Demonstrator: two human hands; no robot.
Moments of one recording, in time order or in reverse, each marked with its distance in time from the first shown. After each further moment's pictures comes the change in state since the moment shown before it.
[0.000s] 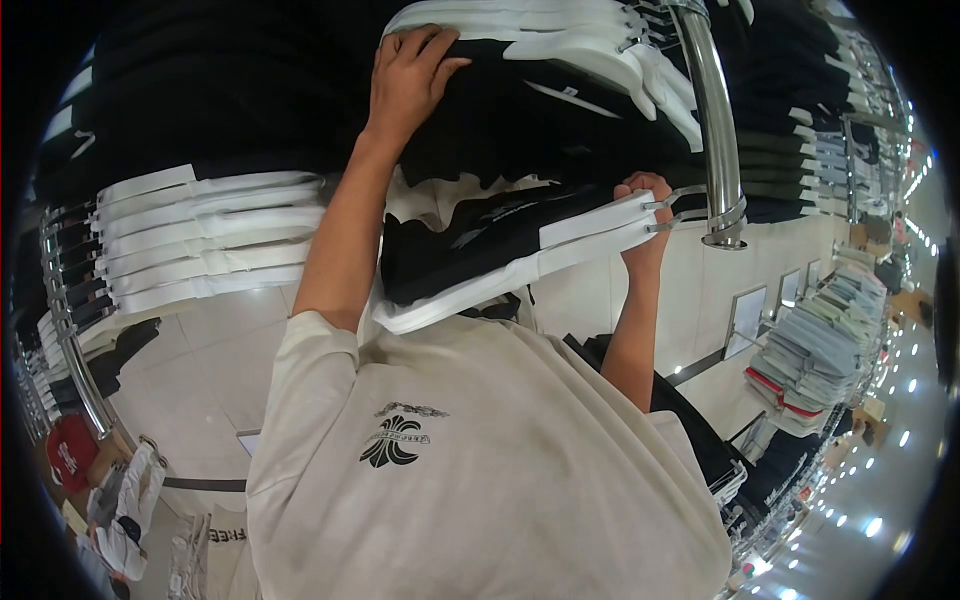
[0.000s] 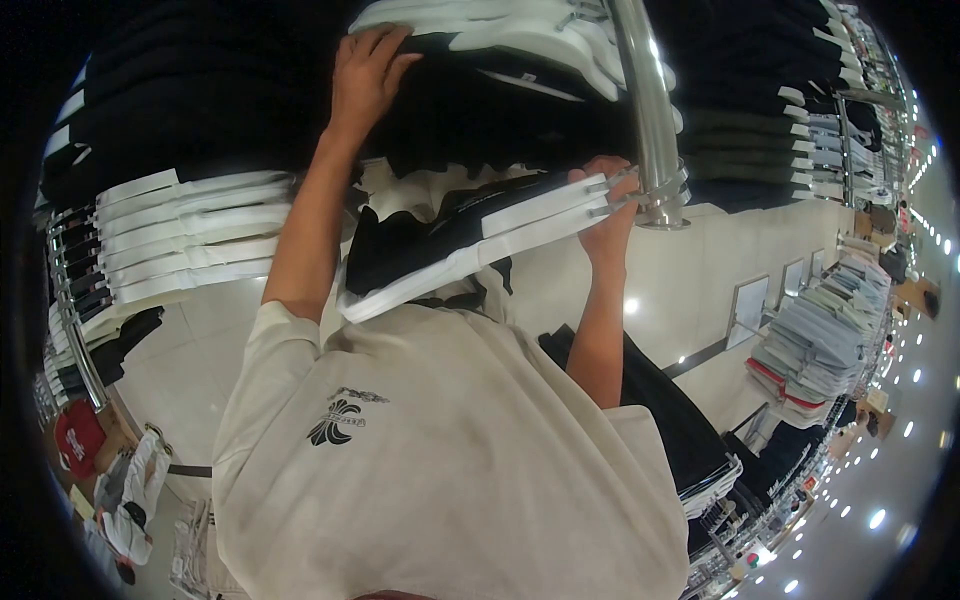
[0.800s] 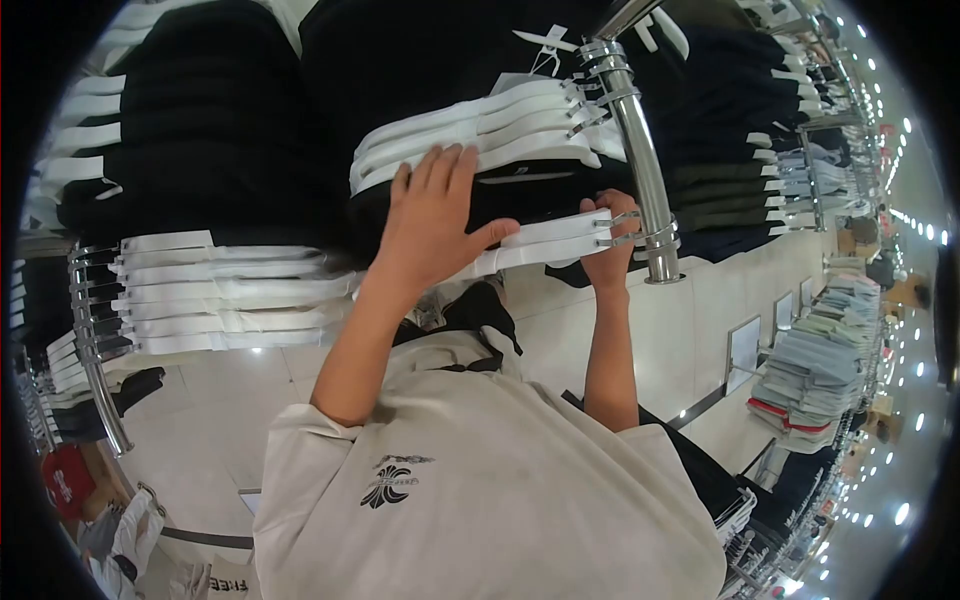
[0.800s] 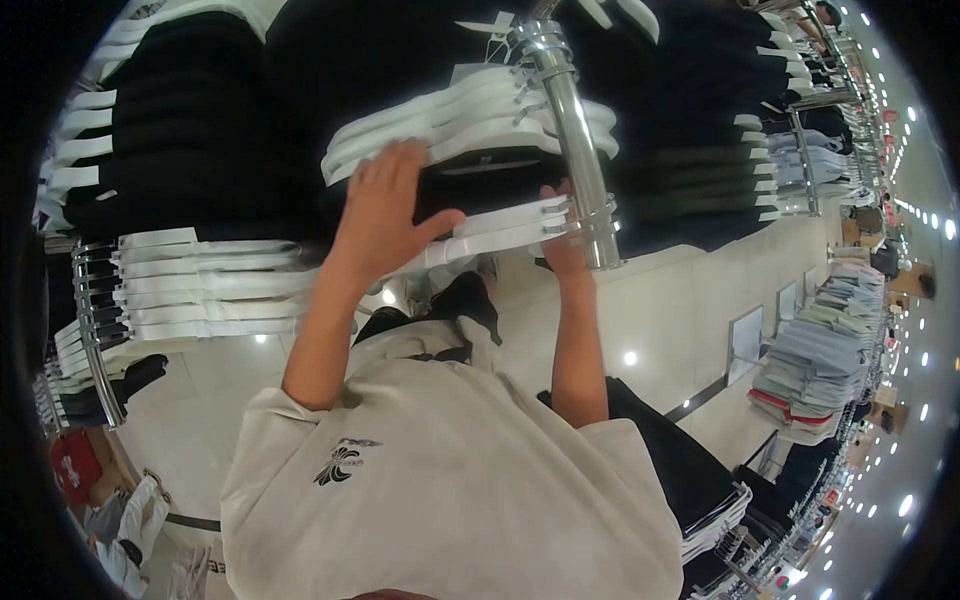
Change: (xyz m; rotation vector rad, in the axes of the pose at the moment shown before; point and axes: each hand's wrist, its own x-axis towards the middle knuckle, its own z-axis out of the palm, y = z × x) left_hand 0.022 0.126 -0.100 0.002 -0.508 -0.104; right_hand 0.045 -0.011 0.021 -0.188 0.158 -0.200
